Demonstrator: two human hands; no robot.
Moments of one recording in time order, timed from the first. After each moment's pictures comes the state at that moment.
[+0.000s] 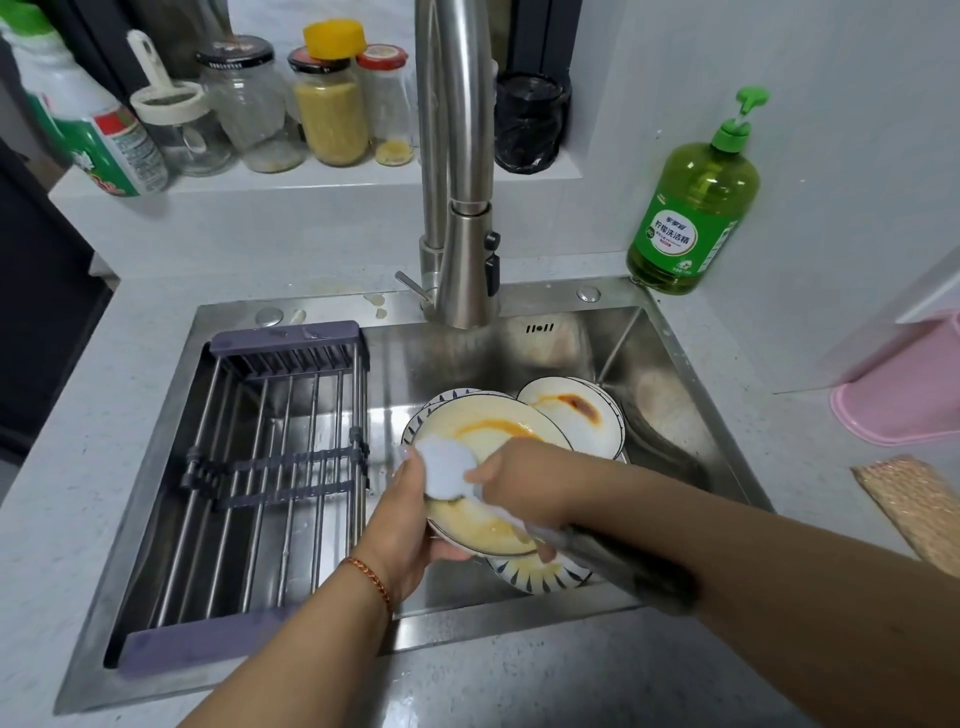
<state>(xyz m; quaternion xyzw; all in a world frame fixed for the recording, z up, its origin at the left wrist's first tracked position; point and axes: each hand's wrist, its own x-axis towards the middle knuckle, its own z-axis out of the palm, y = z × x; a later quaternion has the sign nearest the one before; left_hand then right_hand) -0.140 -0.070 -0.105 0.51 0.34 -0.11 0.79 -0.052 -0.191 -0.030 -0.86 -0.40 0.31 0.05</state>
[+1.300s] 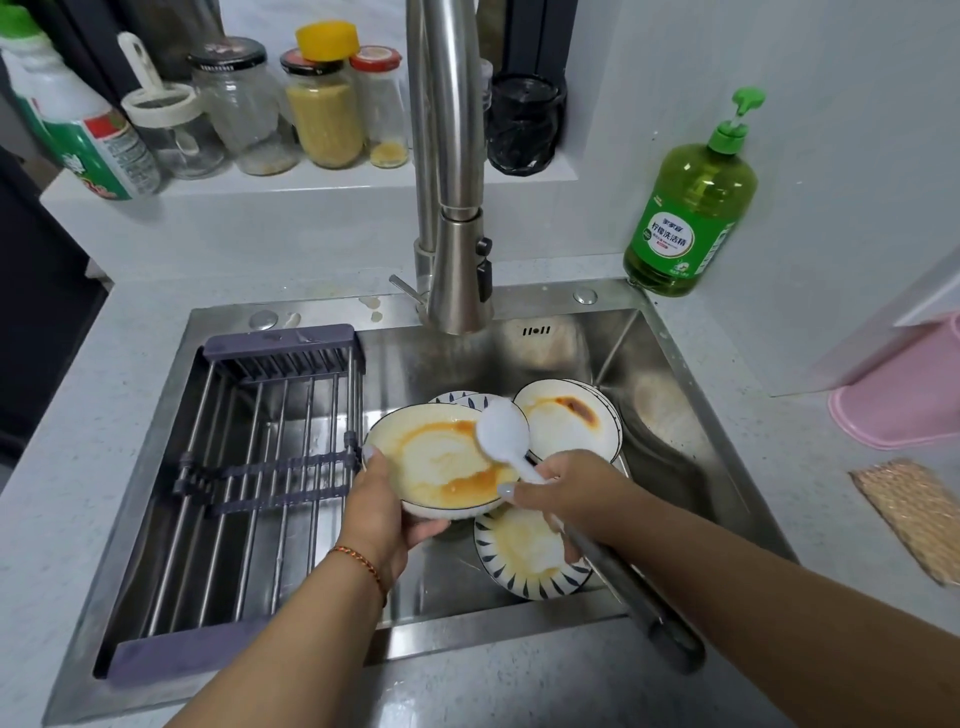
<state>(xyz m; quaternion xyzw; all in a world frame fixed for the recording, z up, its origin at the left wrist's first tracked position) -0.124 -0.057 -0.110 0.44 0.48 0.01 0.76 -0.056 -0.239 -0.040 -0.82 -0.06 0.40 0.40</state>
